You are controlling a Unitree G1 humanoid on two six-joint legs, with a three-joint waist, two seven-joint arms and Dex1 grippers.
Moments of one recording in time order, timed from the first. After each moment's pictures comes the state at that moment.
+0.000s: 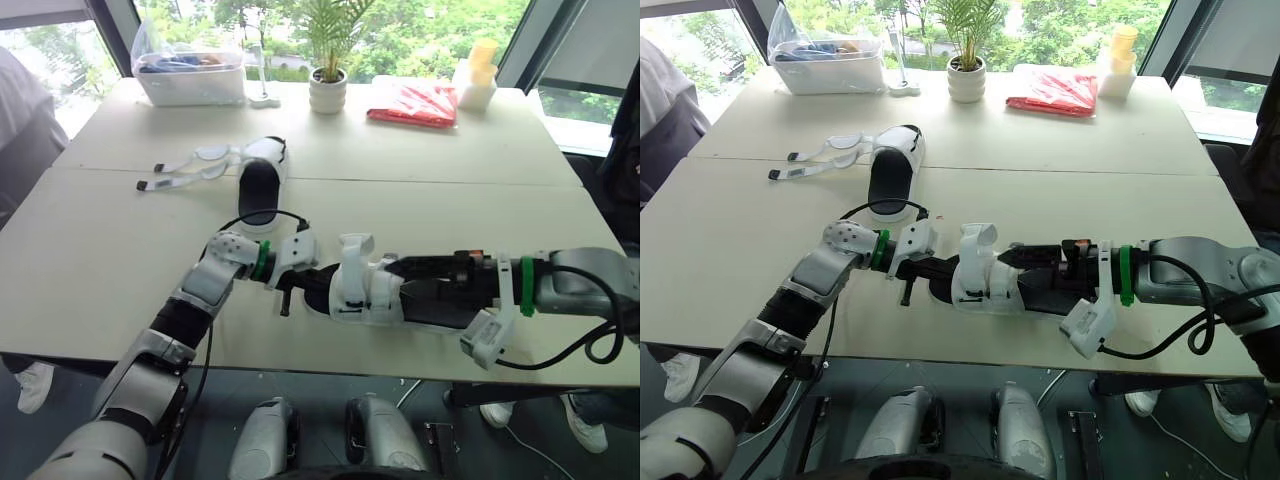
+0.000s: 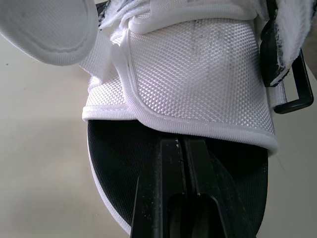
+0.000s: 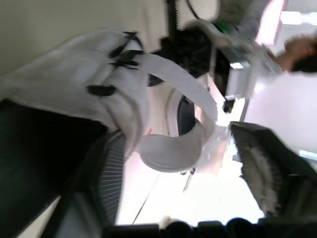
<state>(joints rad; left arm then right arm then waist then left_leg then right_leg) -0.66 0.39 -0.37 0.37 -0.12 0.12 -1.30 -0.27 -1.15 0.20 -0.20 -0.16 -0.69 0.54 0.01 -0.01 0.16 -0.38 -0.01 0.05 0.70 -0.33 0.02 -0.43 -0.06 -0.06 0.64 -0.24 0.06</state>
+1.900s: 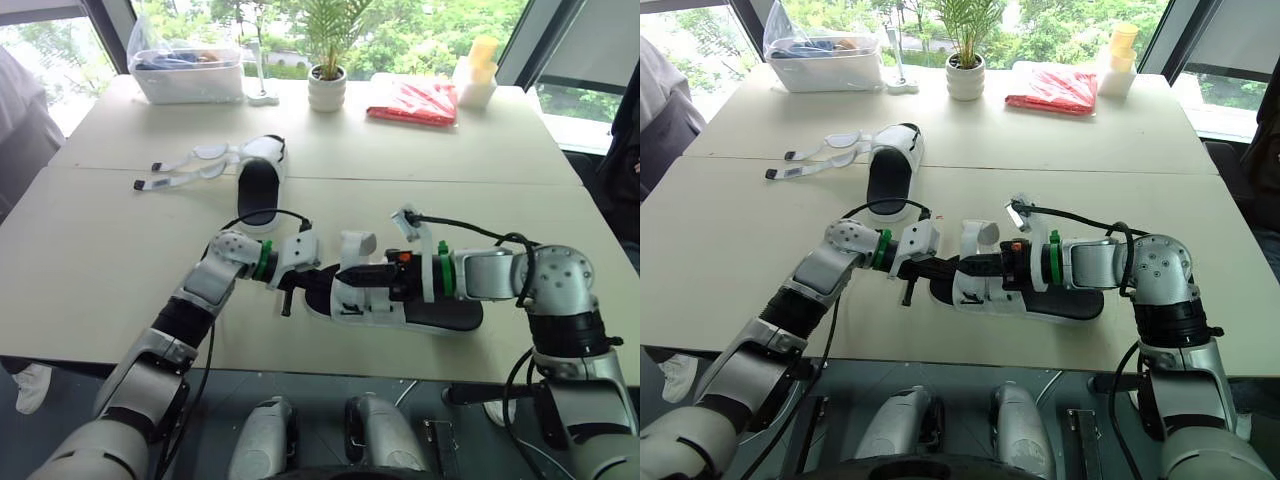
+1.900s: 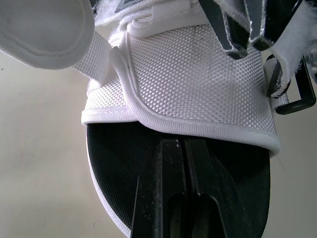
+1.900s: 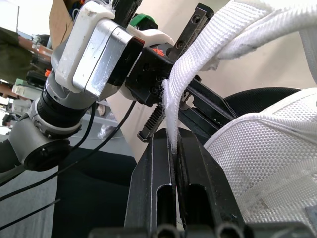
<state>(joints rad) -0.66 0.39 -0.37 0.35 -0.11 0.13 -1.30 -0.57 -0.58 0.00 -0.09 1.49 1.40 0.15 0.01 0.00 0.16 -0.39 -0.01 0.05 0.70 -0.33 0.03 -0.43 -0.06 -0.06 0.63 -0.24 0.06</state>
